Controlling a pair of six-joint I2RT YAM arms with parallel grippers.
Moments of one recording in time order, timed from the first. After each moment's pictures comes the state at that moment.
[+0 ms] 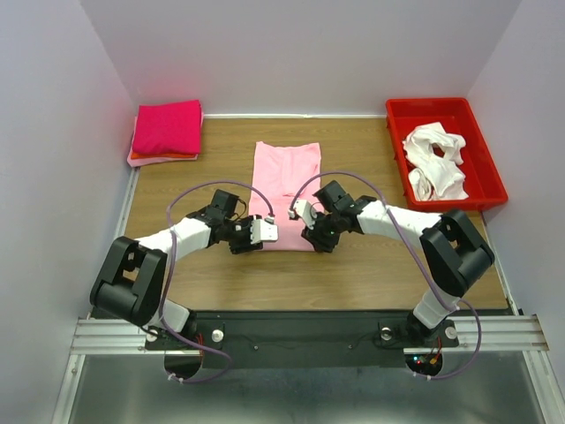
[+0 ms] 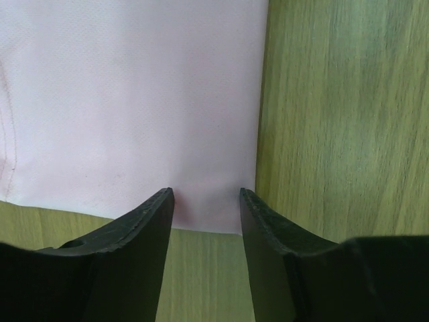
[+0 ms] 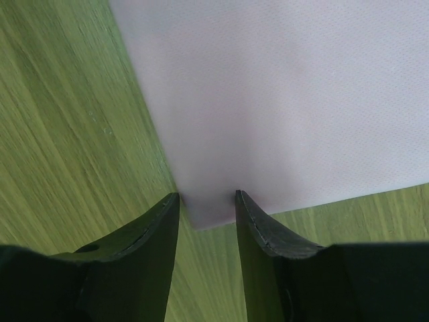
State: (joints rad) left arm -0.42 1.43 0.68 -0.28 0.52 1.06; right arm 0.68 1.68 1.01 -0.43 -0.34 -0.49
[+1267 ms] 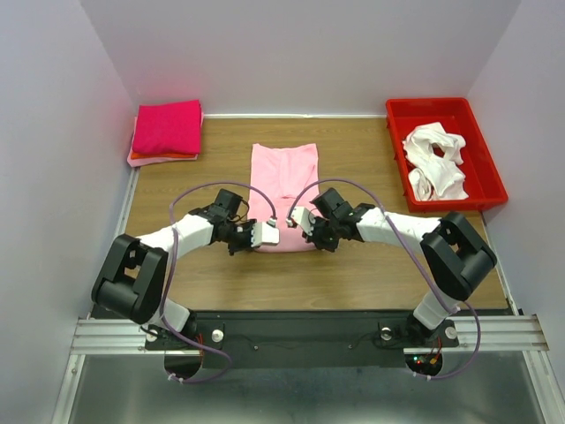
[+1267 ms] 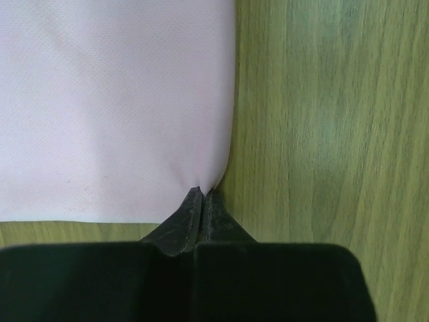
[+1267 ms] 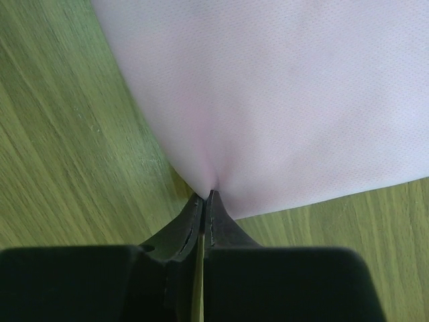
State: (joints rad) left arm -0.44 1.46 0.72 -0.41 0.50 1.07; right arm 0.72 1.66 0.95 -0.35 -0.24 -0.54
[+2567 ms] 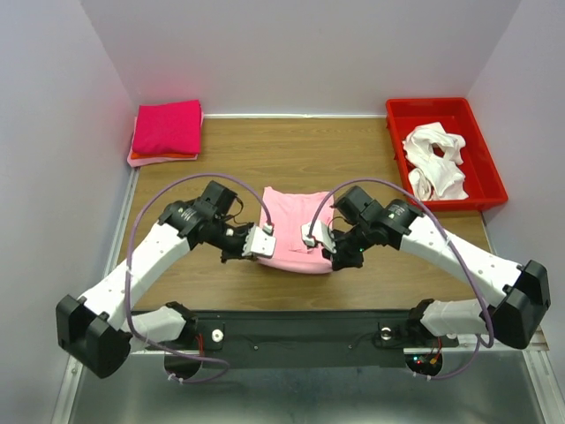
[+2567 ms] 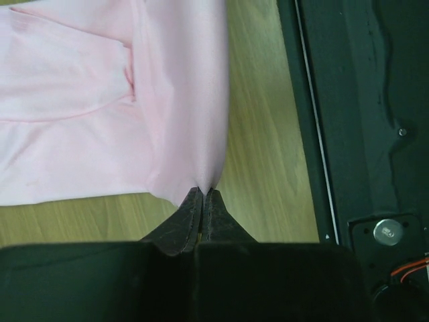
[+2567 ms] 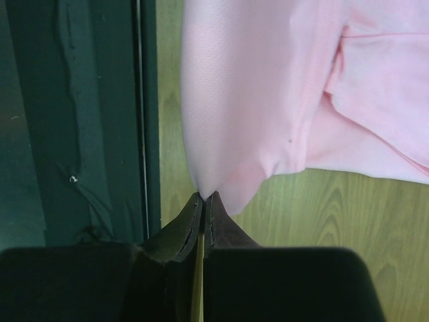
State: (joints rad) left arm -0.56 1.08 0.96 -1.03 0.68 1.12; right arm 0.81 1.25 1.07 -0.98 -0.49 -0.68
